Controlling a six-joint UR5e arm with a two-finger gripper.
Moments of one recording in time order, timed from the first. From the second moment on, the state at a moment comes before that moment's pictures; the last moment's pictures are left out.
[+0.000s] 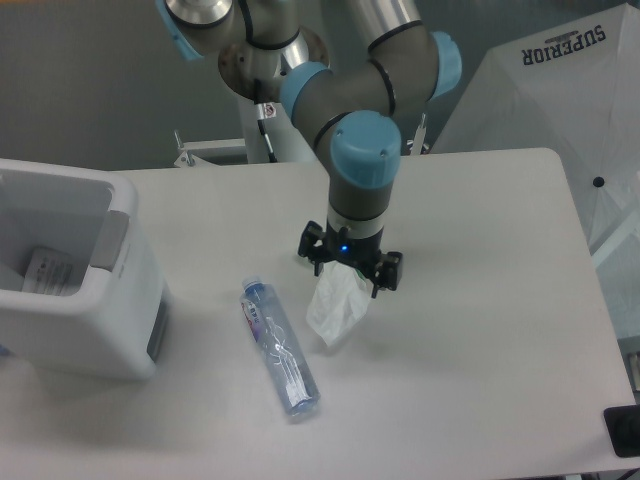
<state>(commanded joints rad) 2.46 -1.85 -1.82 -1.00 1.49 0.85</state>
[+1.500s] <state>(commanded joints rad) 2.45 -1.92 -1.78 -1.00 1.53 0.77</state>
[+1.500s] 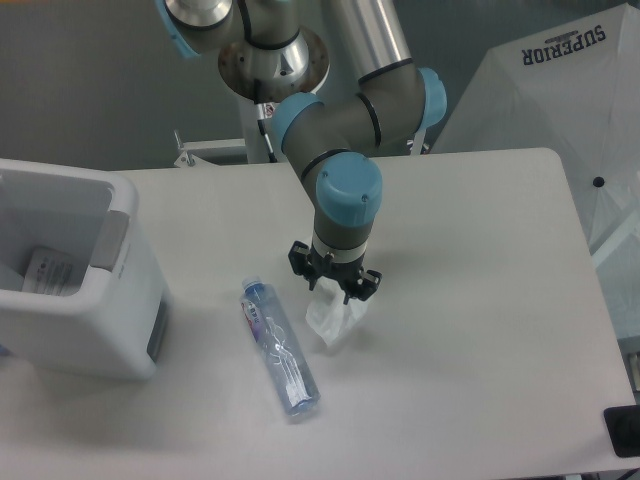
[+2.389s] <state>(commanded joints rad) 2.44 -1.72 -1.57 -1.00 1.31 0.51</state>
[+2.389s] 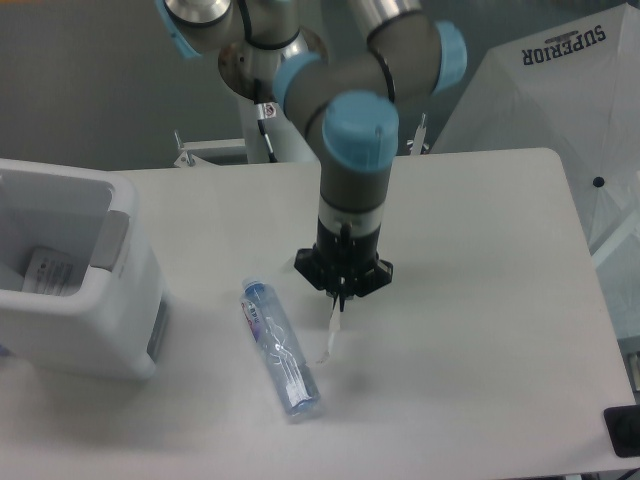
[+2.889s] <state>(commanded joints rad) 2.31 -1.61 -1.45 -1.00 1.17 0.35</state>
